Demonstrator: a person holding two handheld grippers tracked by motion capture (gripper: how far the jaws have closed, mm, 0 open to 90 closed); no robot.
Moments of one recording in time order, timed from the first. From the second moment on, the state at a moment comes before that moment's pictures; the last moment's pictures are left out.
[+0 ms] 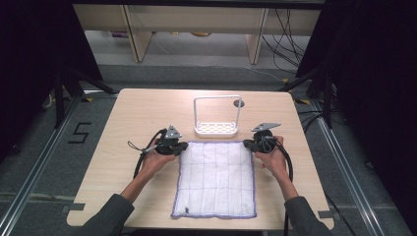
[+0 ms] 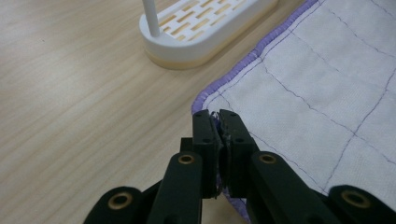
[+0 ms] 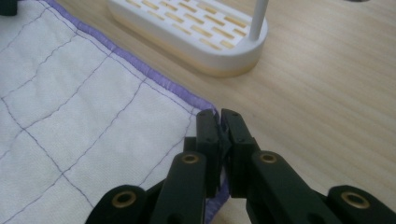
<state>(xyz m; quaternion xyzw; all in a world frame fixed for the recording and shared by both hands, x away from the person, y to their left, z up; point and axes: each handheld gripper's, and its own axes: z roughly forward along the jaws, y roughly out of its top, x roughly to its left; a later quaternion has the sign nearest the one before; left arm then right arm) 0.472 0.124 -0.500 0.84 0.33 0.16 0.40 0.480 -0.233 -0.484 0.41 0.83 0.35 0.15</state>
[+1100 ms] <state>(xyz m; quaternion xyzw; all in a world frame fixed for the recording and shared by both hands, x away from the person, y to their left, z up) 0.435 0.145 -0.453 0.81 0.30 0.18 0.47 0.440 -0.236 -0.425 0.36 0.81 0.44 0.17</state>
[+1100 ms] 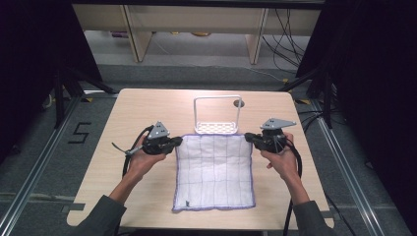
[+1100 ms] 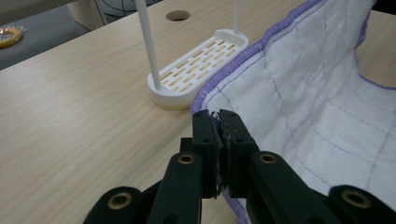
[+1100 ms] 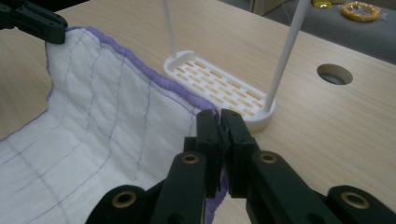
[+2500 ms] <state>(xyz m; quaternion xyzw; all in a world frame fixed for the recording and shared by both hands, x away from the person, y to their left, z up) 0.285 0.148 -0.505 0.88 0.19 0.12 0.42 0.298 -0.243 -0.476 0.28 0.87 0.40 0.10</state>
